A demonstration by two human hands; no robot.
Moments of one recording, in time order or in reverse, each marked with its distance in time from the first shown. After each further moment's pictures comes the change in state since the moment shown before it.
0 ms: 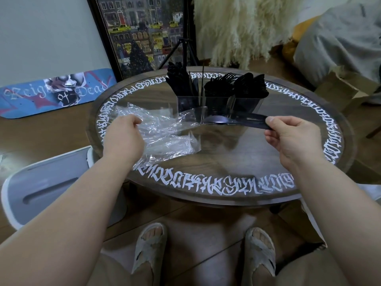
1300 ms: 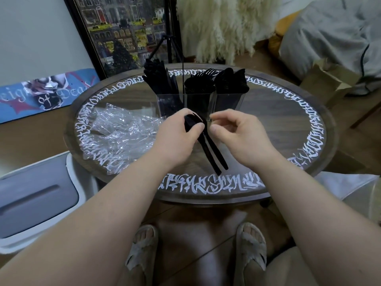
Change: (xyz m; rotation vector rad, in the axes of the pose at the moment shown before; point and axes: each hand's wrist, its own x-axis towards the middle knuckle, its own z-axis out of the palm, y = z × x) left_hand -0.041 0.112 0.025 -0.576 -0.311 0.271; right_hand -0.024 0.004 0.021 -0.597 -0.406 -0.450
